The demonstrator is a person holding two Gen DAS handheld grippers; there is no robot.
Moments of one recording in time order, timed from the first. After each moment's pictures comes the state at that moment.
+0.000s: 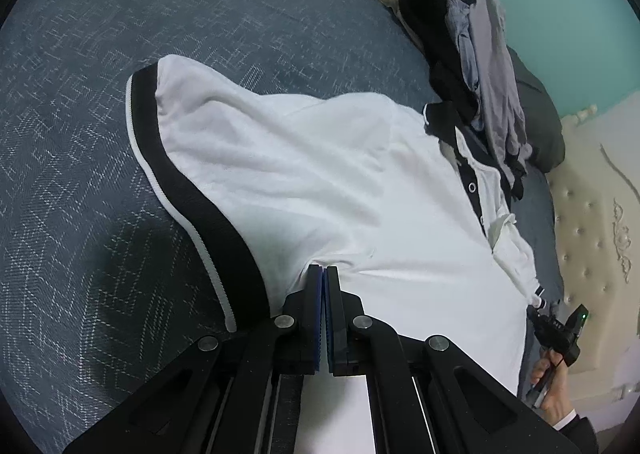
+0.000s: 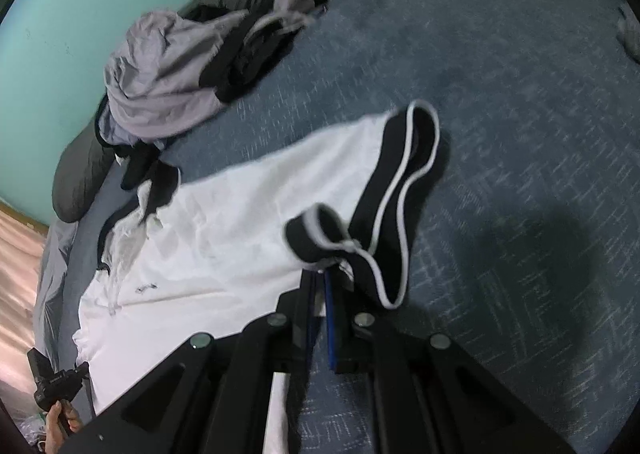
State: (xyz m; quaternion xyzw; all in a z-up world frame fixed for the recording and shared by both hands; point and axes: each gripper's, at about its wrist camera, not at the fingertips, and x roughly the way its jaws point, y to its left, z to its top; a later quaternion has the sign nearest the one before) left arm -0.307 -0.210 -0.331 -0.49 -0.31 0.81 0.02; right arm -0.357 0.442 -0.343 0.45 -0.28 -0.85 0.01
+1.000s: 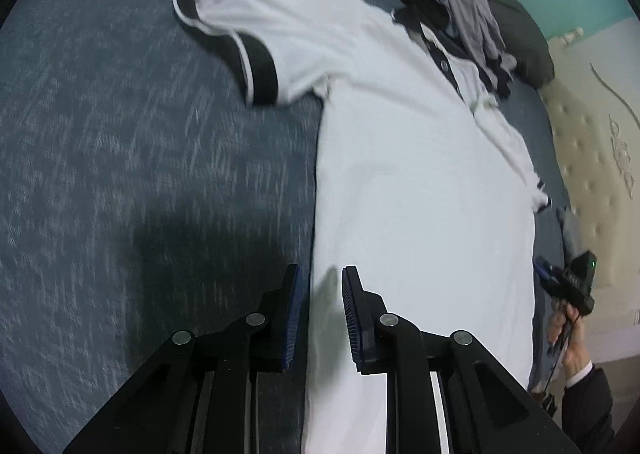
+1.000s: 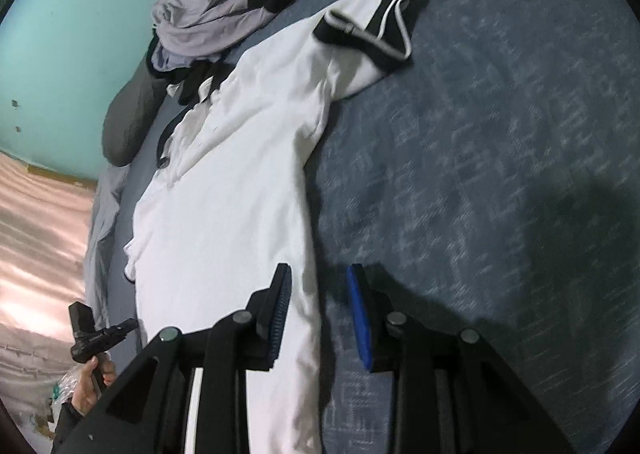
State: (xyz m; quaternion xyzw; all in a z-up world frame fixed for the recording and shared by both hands) left arm -0.208 -0.191 -0.320 -0.58 -0.23 0.77 0.08; right arm -0.238 0.419 -0.349 0.52 -0.32 -0.78 0.12
